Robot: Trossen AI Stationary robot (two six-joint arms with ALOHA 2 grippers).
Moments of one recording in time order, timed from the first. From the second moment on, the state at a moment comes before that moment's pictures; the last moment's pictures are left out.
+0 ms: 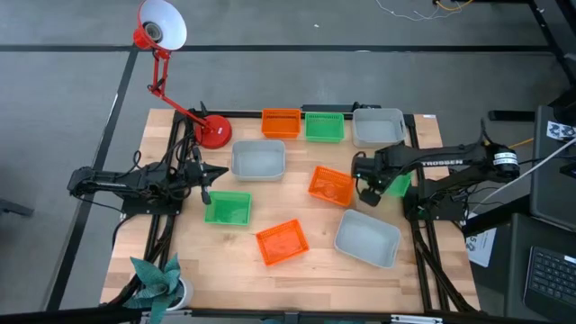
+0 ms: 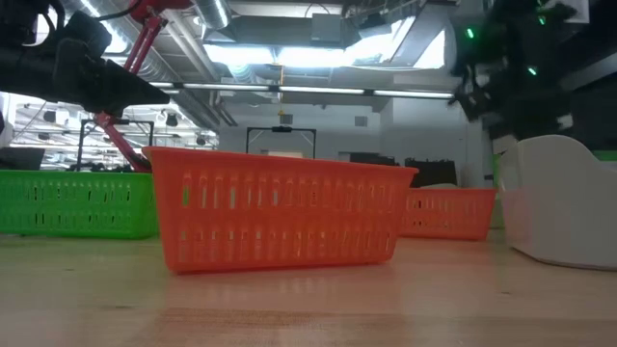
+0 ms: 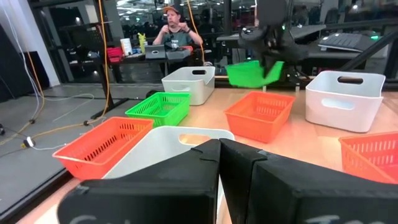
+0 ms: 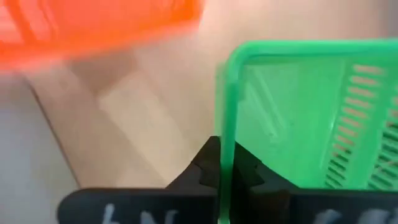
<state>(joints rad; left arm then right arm) -0.03 0.03 0.01 0.08 -0.40 0.08 -0.13 1.28 0.86 -1.16 0.16 0.44</state>
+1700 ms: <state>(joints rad) -0.03 0.03 0.01 0.06 -0.40 0.03 -0.54 2.03 1.73 -1.06 0.10 -0.45</state>
